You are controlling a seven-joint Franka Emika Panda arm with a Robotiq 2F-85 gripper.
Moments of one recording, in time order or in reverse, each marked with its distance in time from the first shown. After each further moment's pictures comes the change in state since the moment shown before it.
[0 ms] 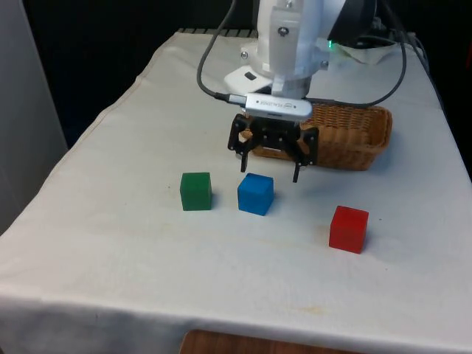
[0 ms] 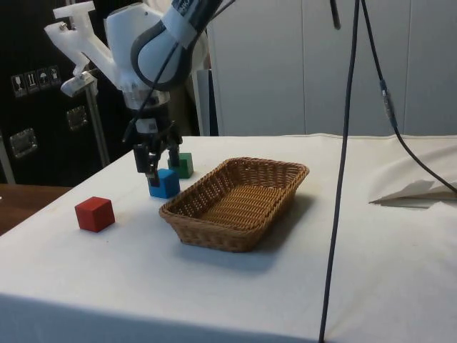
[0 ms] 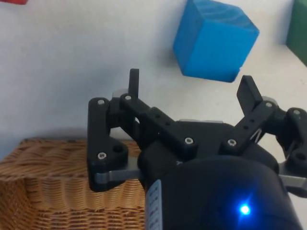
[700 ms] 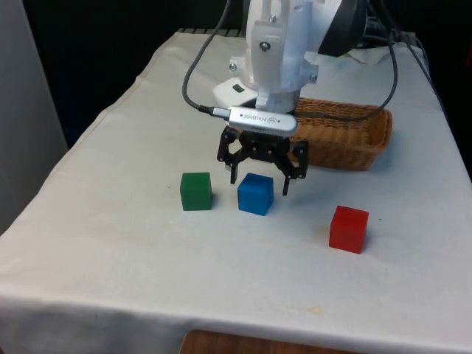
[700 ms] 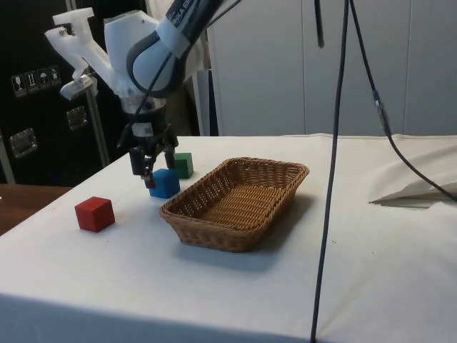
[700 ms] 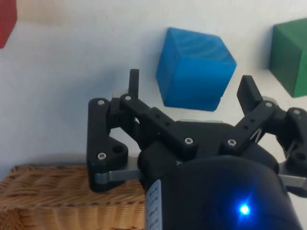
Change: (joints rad) arm -0.015 0.076 -0.008 0.094 0.002 0.000 -0.003
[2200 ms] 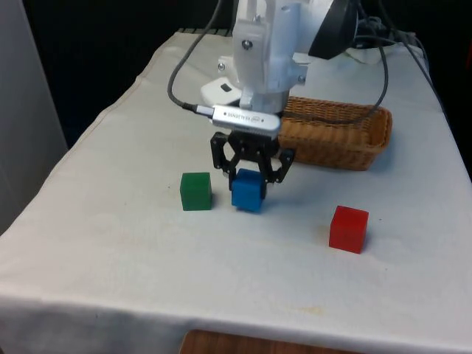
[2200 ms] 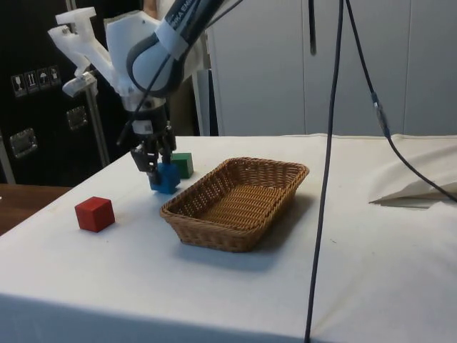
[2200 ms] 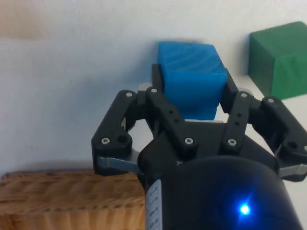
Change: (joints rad) arm -0.008 0.009 -0.017 0.029 -0.001 -0.009 0.001
